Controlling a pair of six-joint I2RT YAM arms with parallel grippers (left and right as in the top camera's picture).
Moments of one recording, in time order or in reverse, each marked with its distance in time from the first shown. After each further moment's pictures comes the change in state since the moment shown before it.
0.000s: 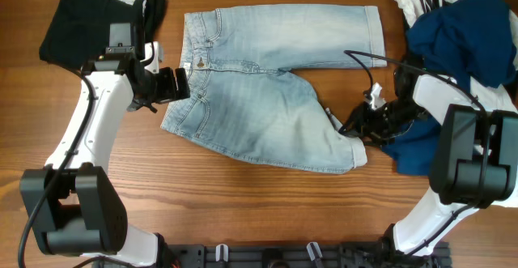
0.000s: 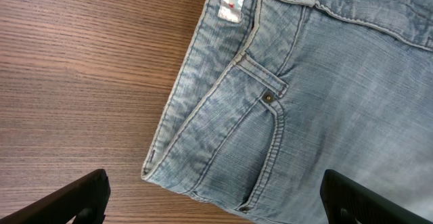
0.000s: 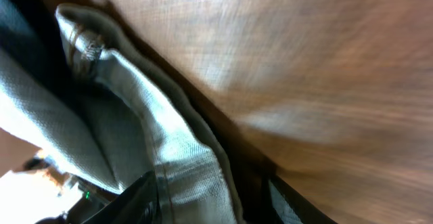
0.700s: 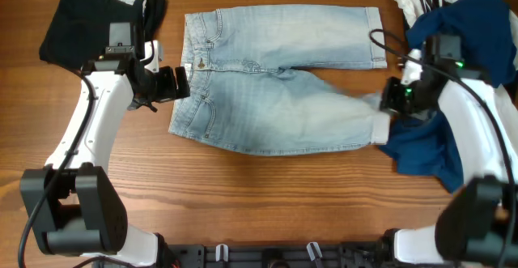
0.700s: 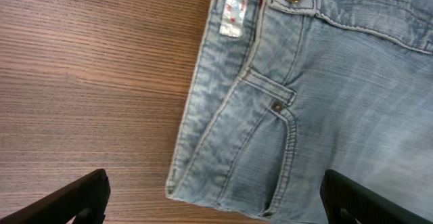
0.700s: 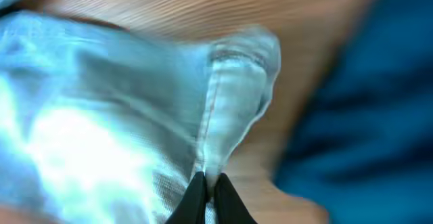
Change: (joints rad) left arm 0.000 0.000 0.000 0.013 0.000 0.000; right arm -0.008 -0.362 0.096 0.024 0.406 0.186
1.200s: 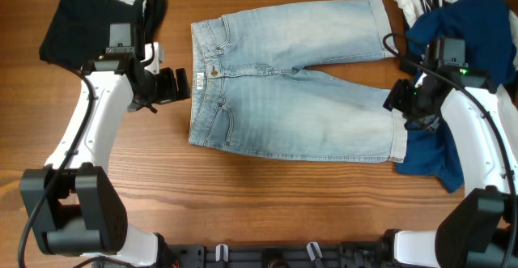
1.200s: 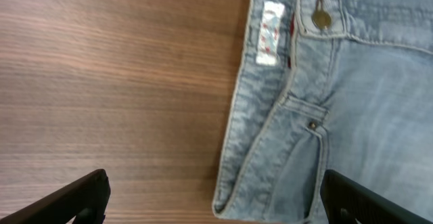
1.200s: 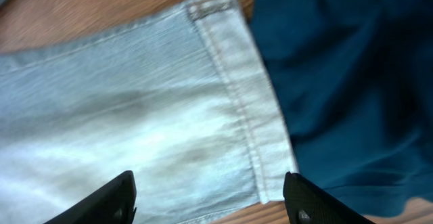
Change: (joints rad) left arm 0.000 0.000 0.000 -0.024 0.015 0.001; right arm -0.002 -0.036 -0.032 0.009 0.160 0.152
